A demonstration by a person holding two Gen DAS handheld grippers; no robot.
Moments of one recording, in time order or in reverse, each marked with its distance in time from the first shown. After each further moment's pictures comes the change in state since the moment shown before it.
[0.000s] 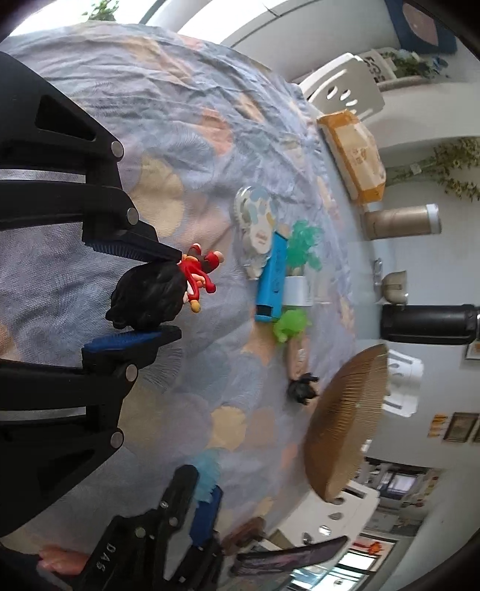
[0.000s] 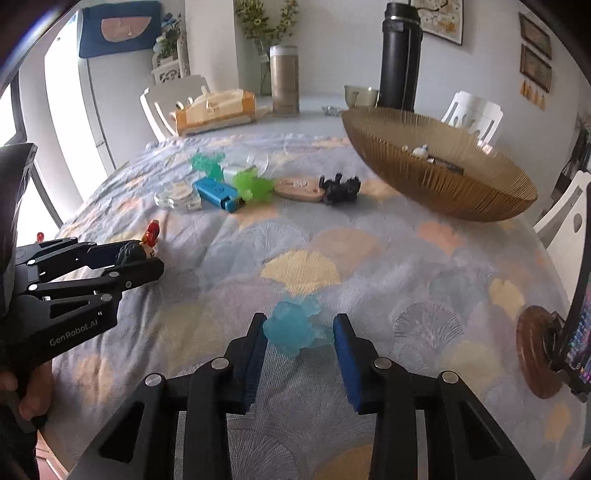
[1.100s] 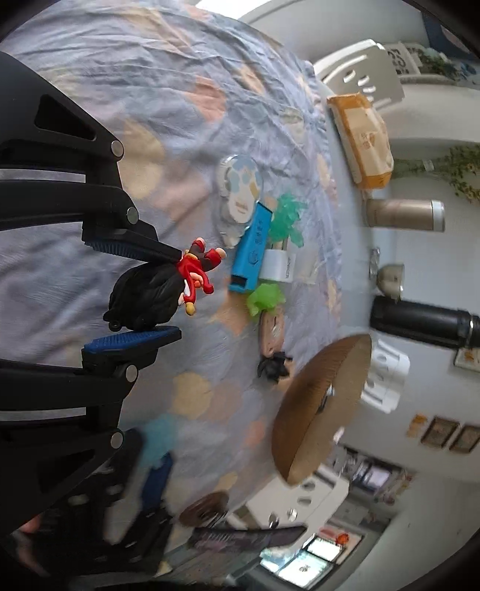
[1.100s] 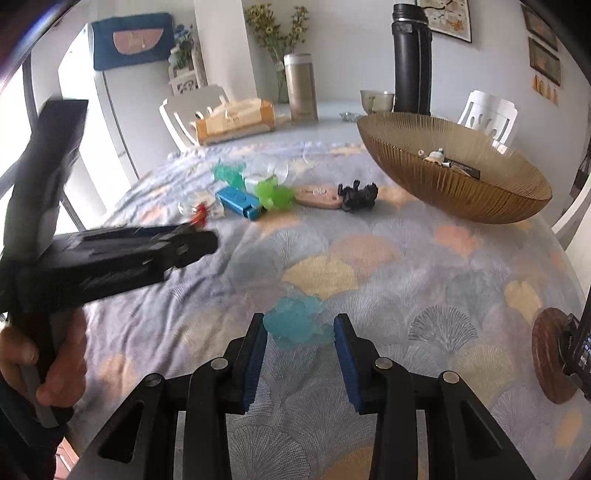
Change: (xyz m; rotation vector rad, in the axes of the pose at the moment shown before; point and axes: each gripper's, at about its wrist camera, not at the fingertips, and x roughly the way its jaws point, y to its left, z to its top) left arm 0.000 0.000 0.013 -0.076 -0.003 -0.145; right arm -0.007 -0.004 -0.002 0.013 -0.016 0.107
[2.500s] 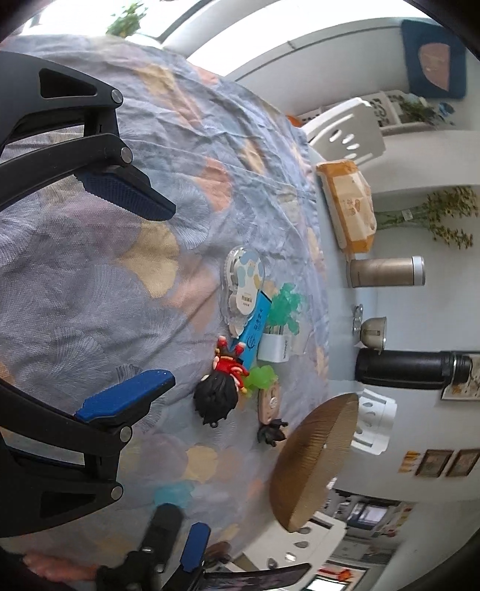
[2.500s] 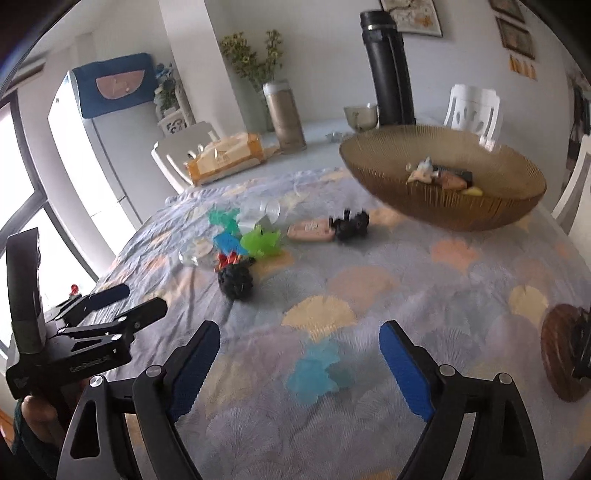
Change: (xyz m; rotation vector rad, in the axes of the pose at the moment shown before) left arm -0.015 0.022 -0.021 0.002 -0.080 0.269; right arm -0.001 -0.011 0.012 0.107 -0.049 0.051
